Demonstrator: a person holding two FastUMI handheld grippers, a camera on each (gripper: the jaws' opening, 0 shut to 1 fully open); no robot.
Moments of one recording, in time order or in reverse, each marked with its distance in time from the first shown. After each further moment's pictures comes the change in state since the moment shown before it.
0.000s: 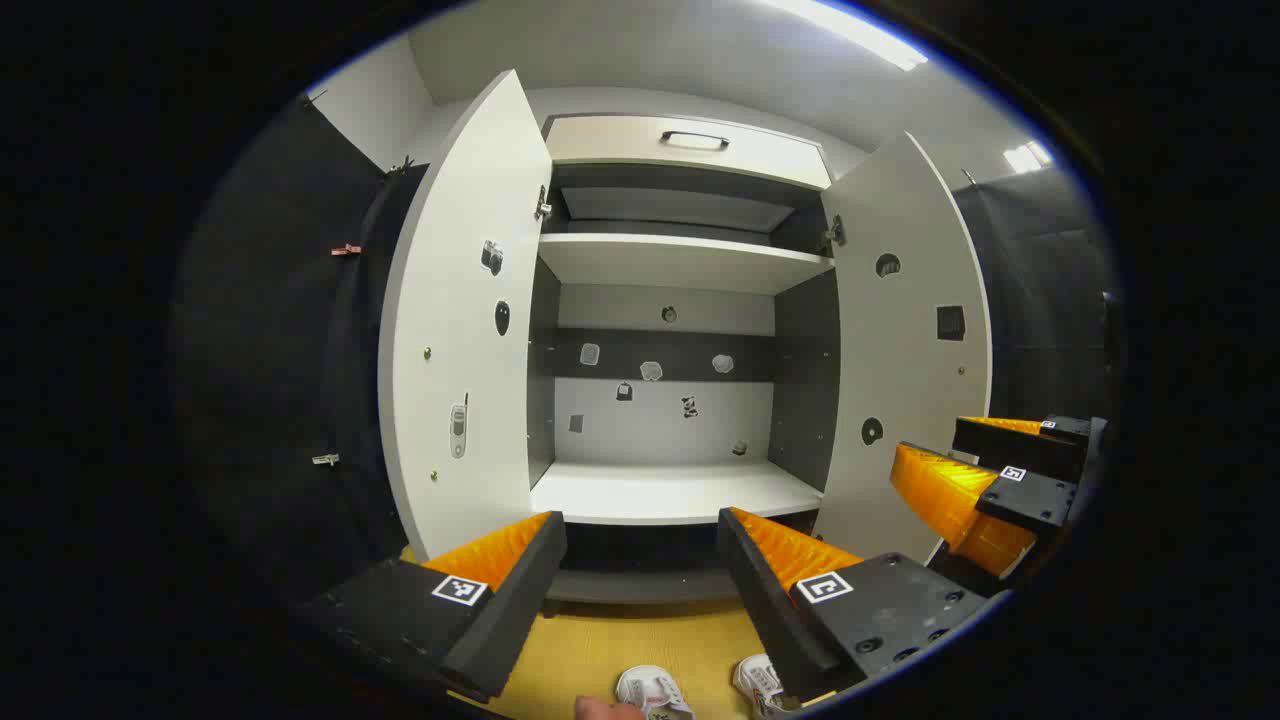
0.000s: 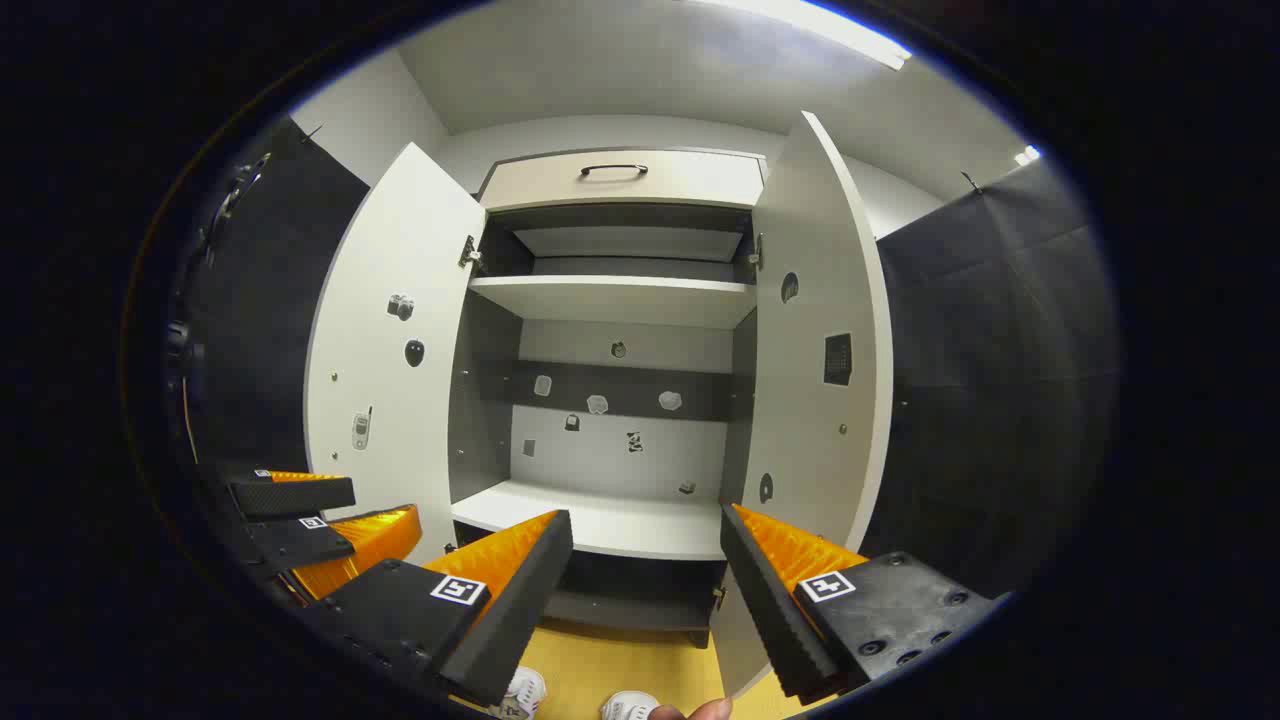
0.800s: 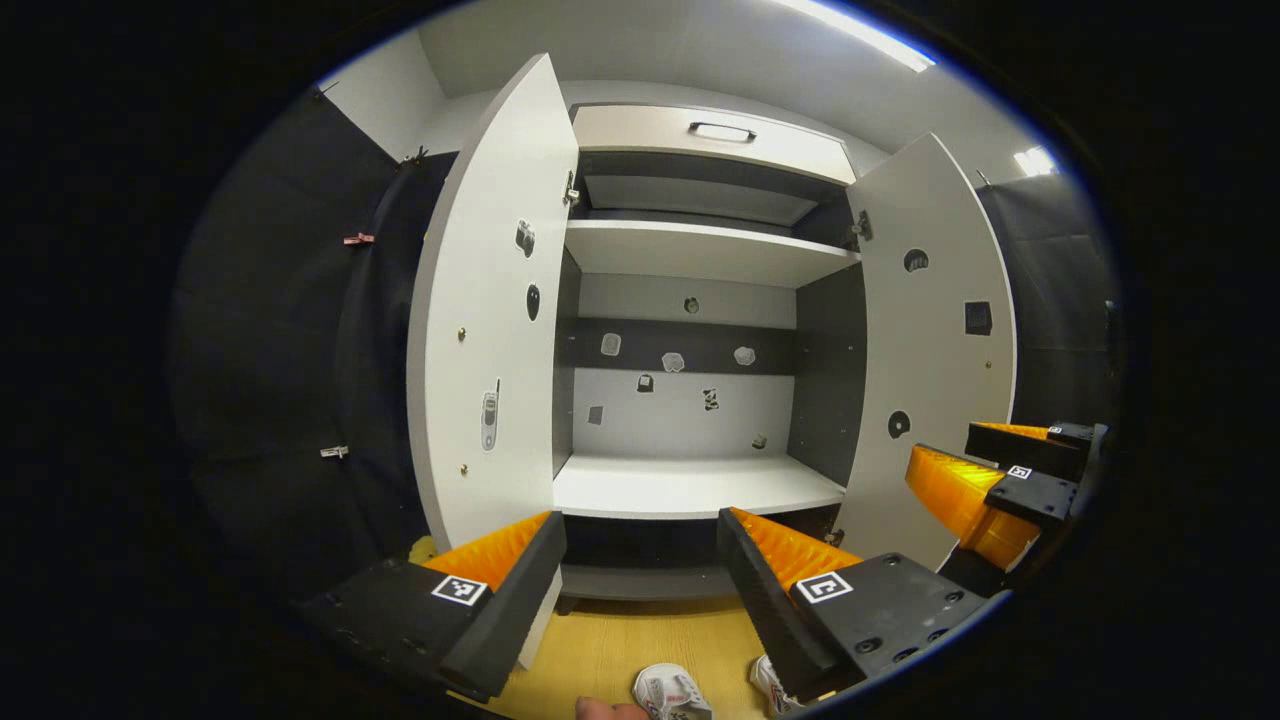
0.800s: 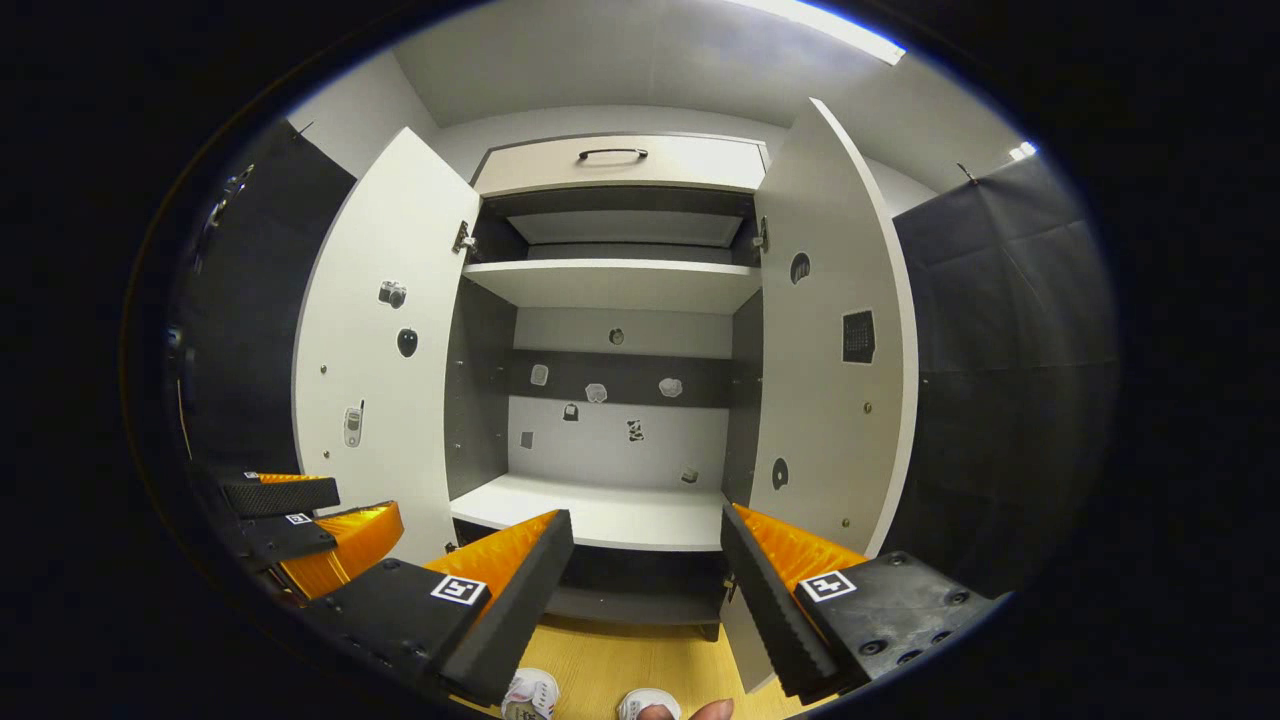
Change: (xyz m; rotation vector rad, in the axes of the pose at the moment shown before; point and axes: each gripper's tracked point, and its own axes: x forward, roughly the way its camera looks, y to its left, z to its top) left arm 0.007 0.033 -0.010 -0.003 0.017 0.036; right arm 0.011 0.011 -0.015 0.002 0.027 -0.032
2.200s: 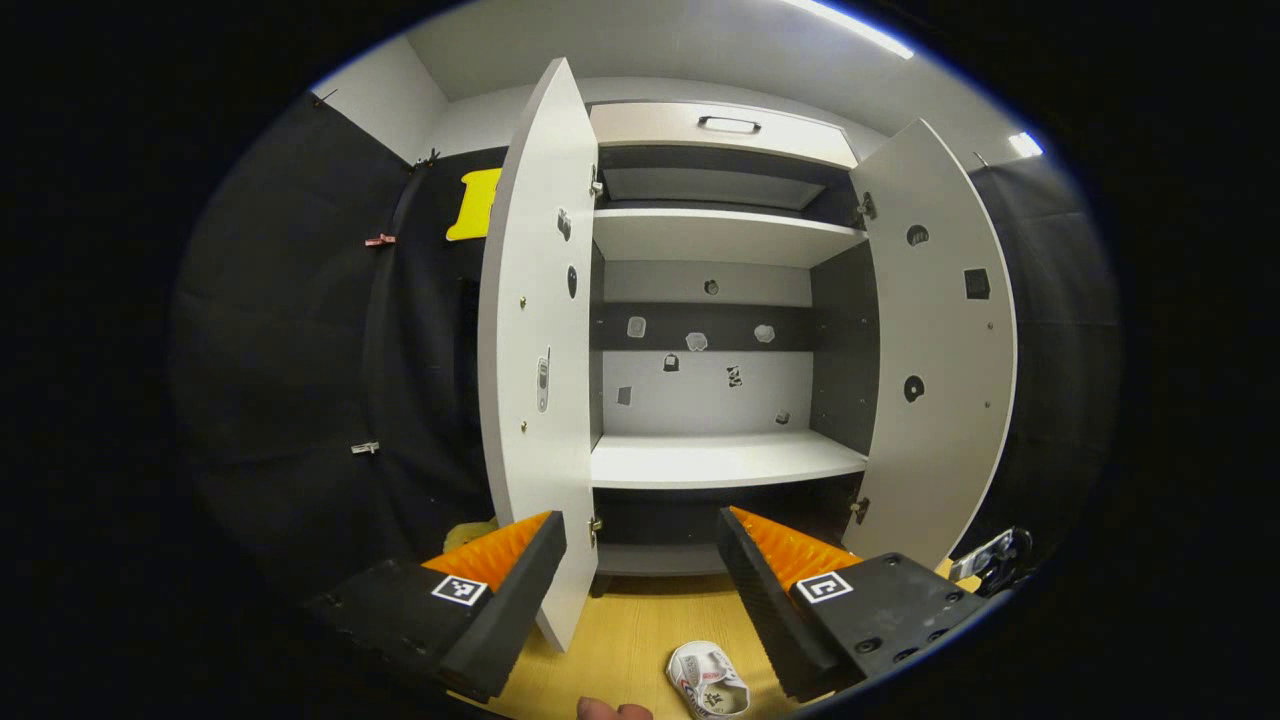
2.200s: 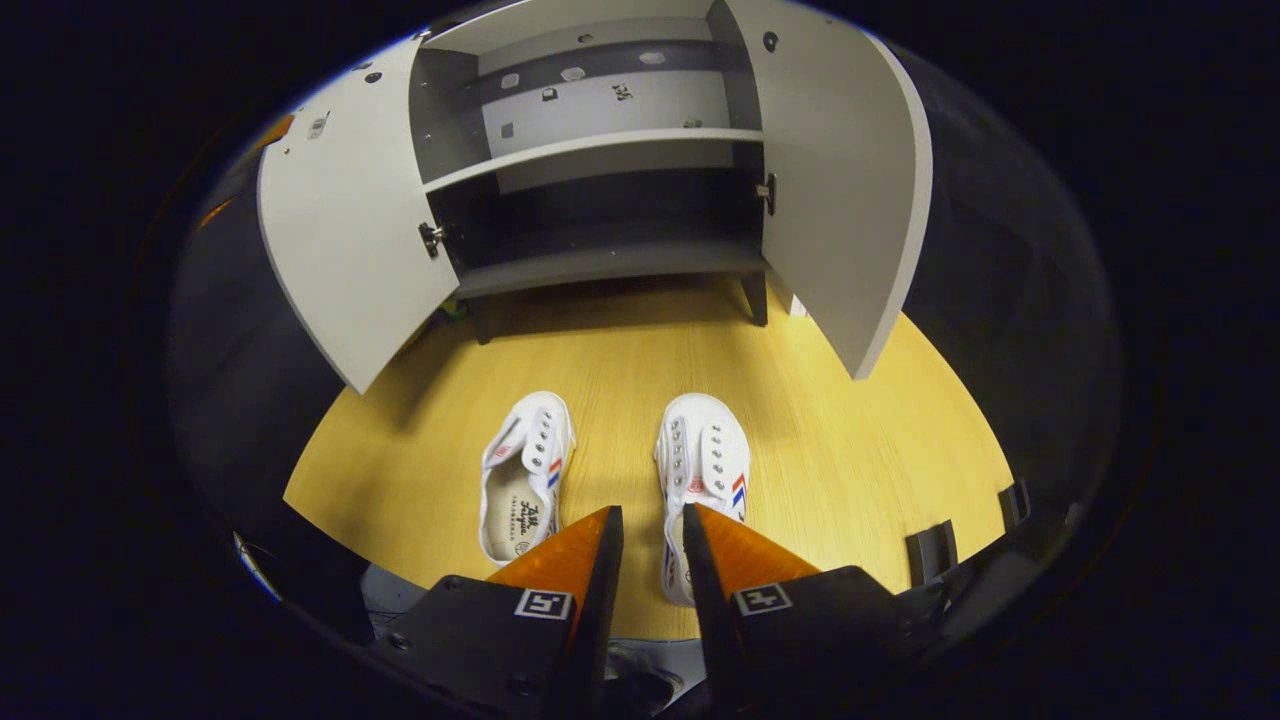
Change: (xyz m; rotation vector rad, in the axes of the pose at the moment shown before) left arm -0.036 0.027 -0.034 0.037 0.040 0.060; right arm -0.135 0.012 -0.374 0.155 0.860 0.004
